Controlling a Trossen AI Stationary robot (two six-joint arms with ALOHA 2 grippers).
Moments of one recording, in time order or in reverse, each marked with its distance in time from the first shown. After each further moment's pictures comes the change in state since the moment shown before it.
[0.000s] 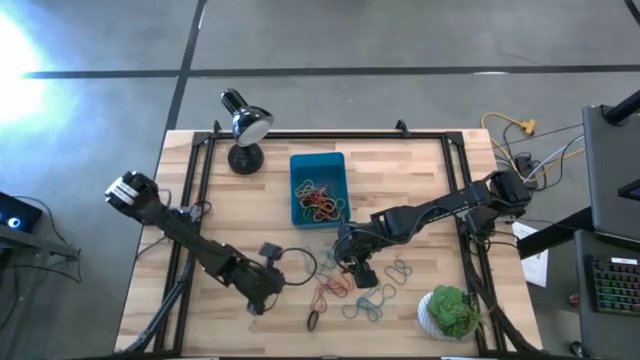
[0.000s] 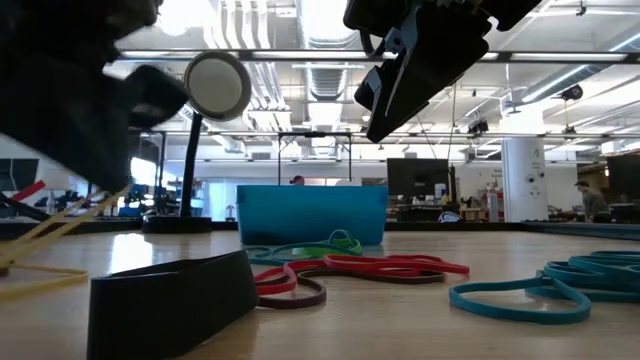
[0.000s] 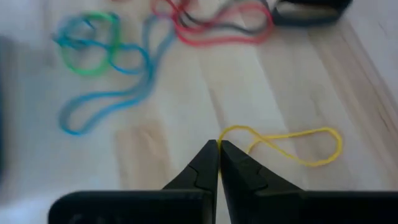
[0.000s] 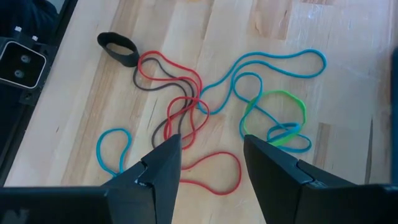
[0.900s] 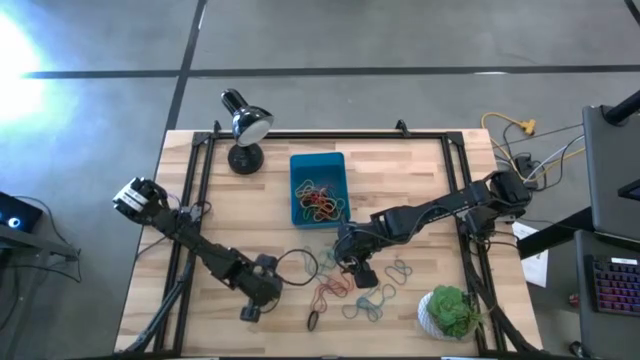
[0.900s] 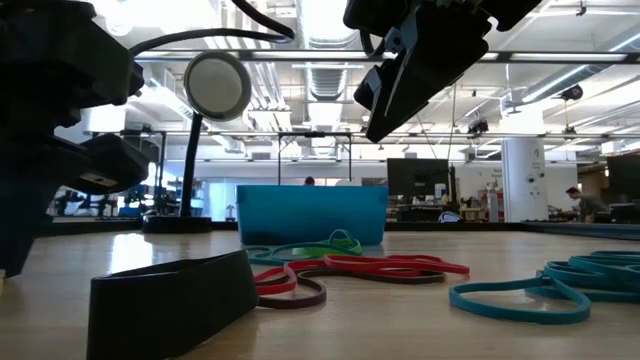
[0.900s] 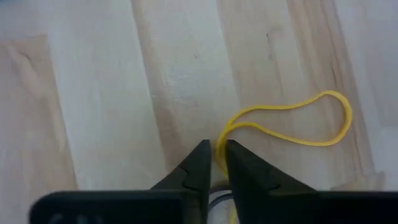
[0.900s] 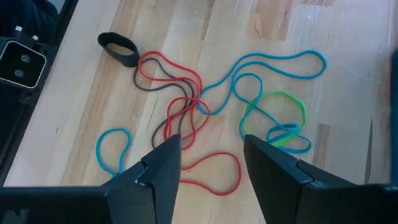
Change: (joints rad) left arm -0.002 0.098 -0.034 0.013 0.296 -0.205; right arm 0.000 0.000 0.000 0.002 0.000 -0.004
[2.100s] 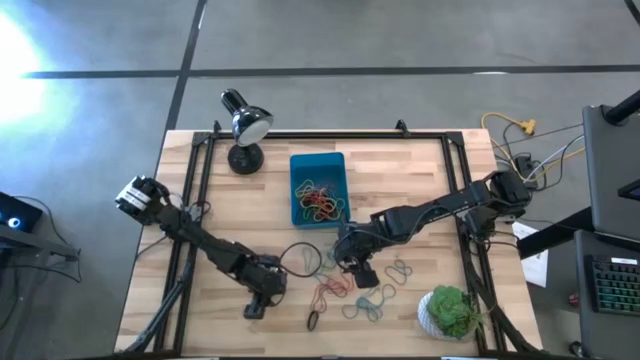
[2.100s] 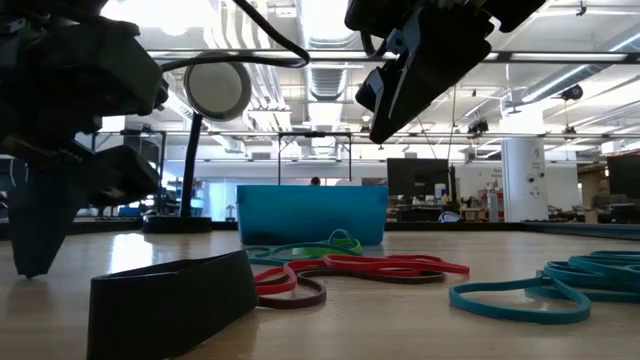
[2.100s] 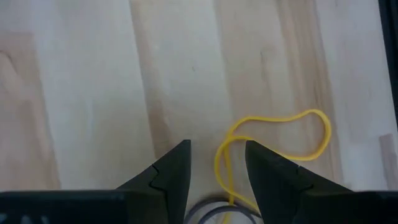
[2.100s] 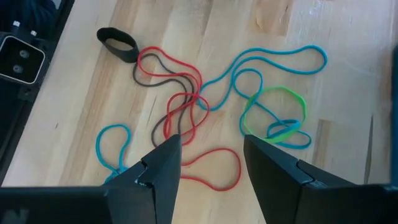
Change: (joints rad) left arm 0.074 -0.001 0.001 0.049 0.133 -0.035; right arm 0.000 0.000 0.002 -0.016 0.000 -0.002
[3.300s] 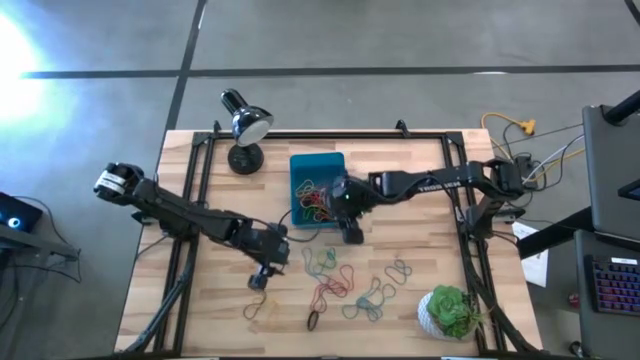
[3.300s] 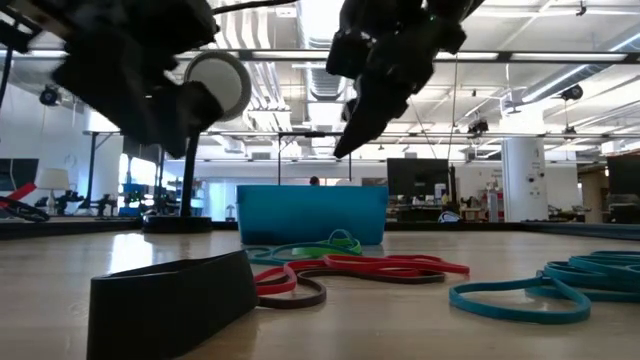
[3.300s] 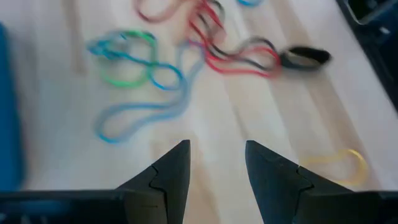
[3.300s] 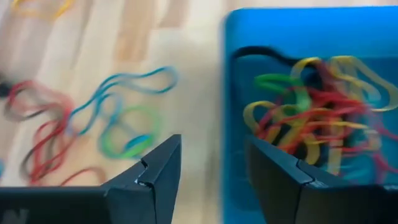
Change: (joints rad) left arm 0.232 -0.259 -0.004 -0.090 -0.033 0.344; right arm -0.302 0.001 0.017 0.030 -0.004 -0.173
